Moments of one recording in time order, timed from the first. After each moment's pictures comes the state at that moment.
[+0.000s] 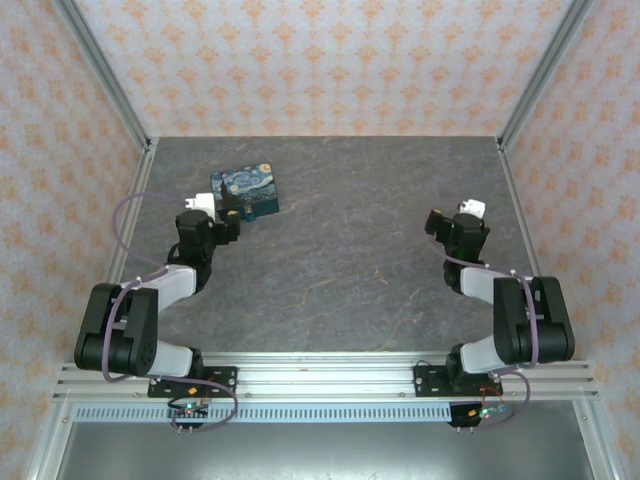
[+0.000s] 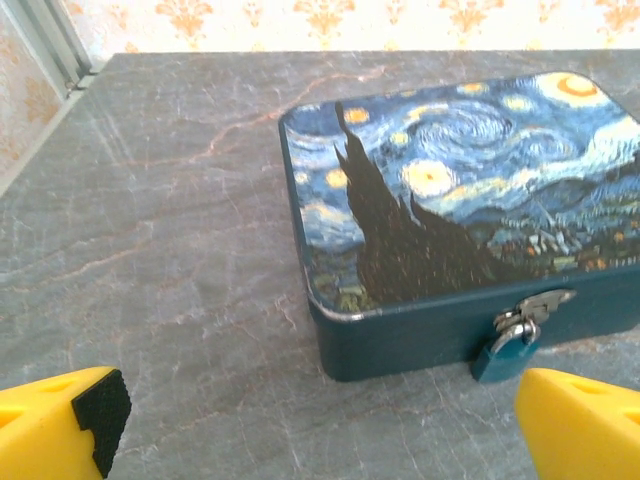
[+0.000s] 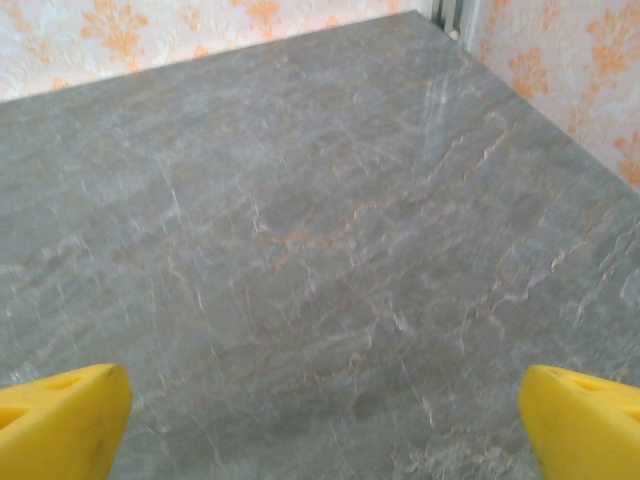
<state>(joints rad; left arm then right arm) -0.03 1.38 0.51 0.44 -0.18 -0.05 0.01 1.41 0.48 0.50 0.24 0.21</state>
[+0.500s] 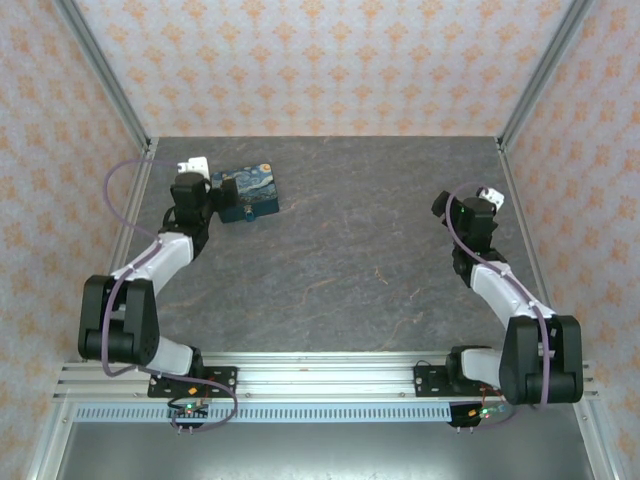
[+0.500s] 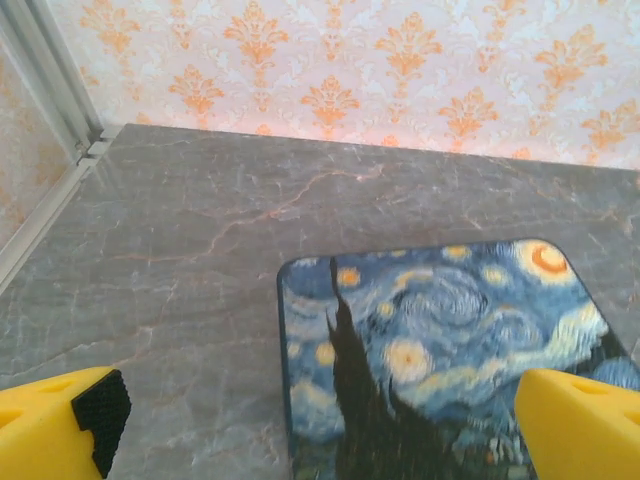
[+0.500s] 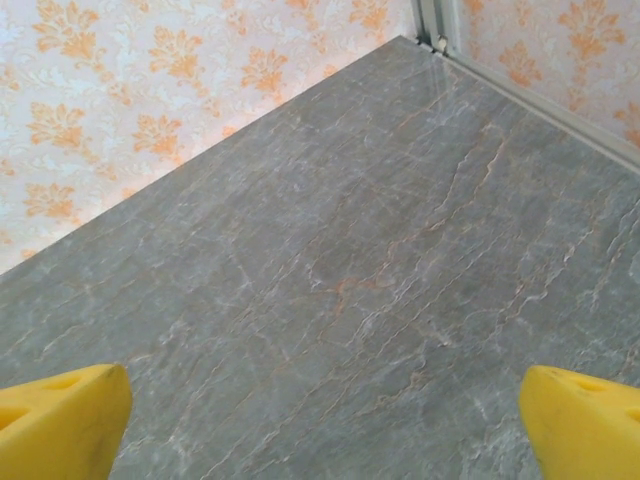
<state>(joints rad) -0.02 1.48 0.88 0.17 -0.19 -0.13 0.01 1.22 0.62 0.14 0.21 0.51</state>
